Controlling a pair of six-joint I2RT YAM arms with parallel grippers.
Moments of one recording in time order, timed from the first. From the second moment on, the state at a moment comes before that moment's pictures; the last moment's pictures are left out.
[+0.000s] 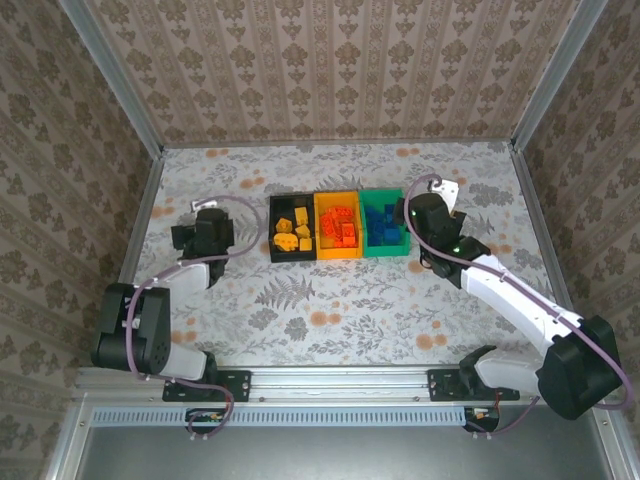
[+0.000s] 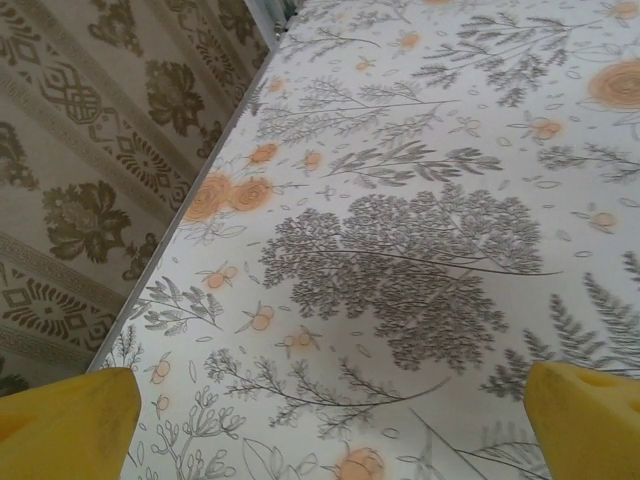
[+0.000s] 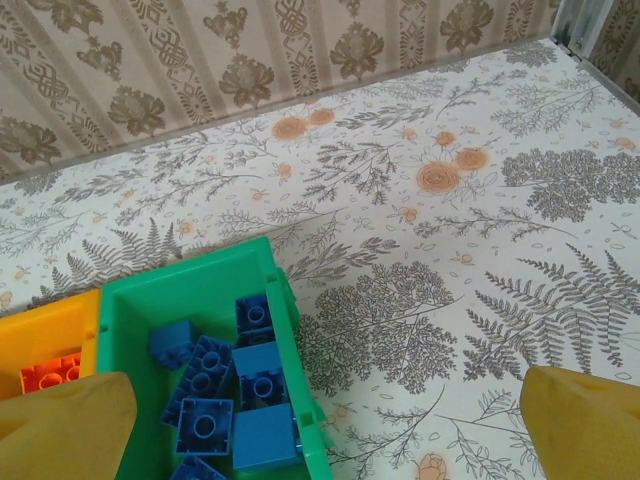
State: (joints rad) left arm -0.18 1.42 0.55 0.30 -0.55 0.02; right arm 0.45 1.19 0.84 -0.23 0.58 0.50
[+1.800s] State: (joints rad) left arm -0.05 1.54 0.36 0.81 -0.22 0.07; right arm 0.03 1.53 0.40 0.75 0.19 0.06
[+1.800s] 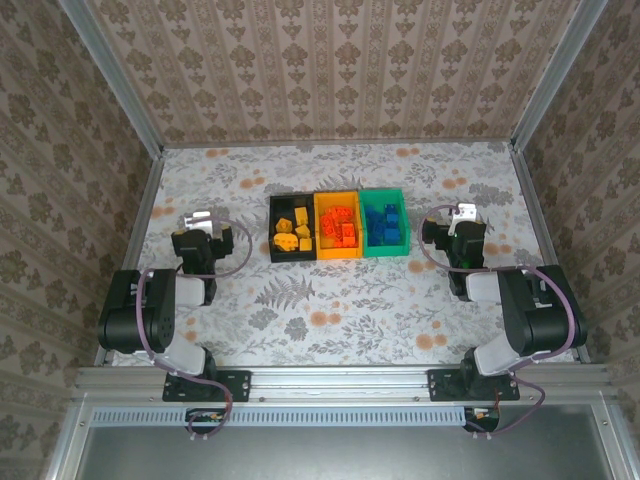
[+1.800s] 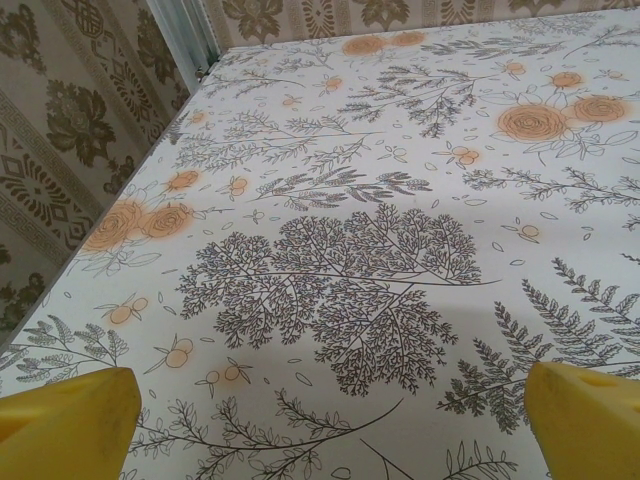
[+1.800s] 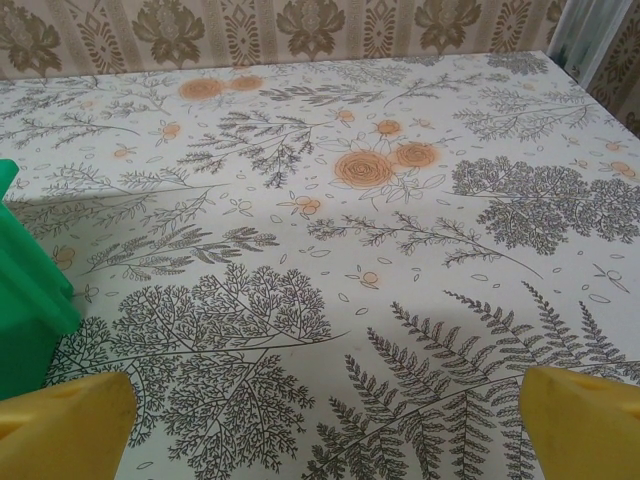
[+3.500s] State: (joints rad) left arm -0.05 1.54 0.36 0.81 -0.18 0.07; right arm 0.03 1.53 0.40 0.76 0.19 0.06
